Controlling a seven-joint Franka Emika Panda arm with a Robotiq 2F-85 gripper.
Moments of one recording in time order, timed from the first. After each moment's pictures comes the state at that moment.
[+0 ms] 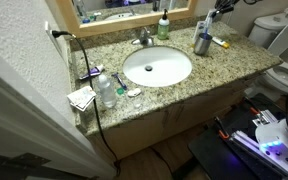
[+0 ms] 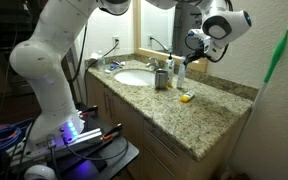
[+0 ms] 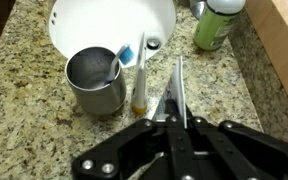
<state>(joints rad) -0.40 0.69 -0.28 -1.31 0.90 1.52 0.93</state>
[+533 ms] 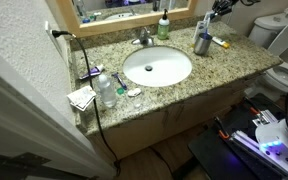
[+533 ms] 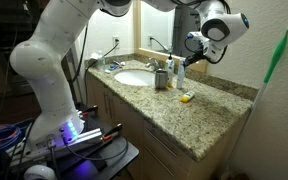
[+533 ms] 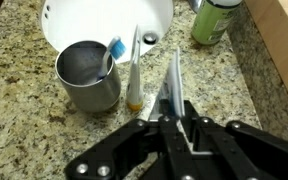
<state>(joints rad) -0.40 0.70 -0.27 -1.31 0.88 1.56 0.93</state>
